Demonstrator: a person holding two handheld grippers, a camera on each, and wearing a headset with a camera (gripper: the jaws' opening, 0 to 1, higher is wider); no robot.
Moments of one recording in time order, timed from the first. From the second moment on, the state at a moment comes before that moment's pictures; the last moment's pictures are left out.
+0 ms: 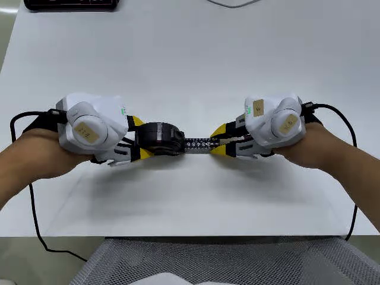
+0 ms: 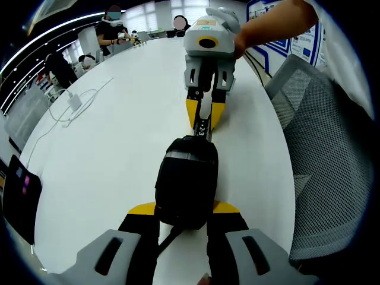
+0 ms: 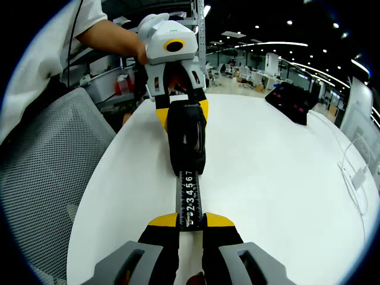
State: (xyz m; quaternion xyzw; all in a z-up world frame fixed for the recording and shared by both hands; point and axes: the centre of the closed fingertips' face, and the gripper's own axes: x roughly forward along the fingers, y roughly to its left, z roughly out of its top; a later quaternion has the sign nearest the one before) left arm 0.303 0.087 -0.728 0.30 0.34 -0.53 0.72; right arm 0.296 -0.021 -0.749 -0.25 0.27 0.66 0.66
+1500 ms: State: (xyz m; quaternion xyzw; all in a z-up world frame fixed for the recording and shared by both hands) left arm 0.303 0.086 -0.728 0.31 0.34 -0.53 0.72; right arm 0.297 -0.061 -0.748 -0.26 0.29 0.65 0.66
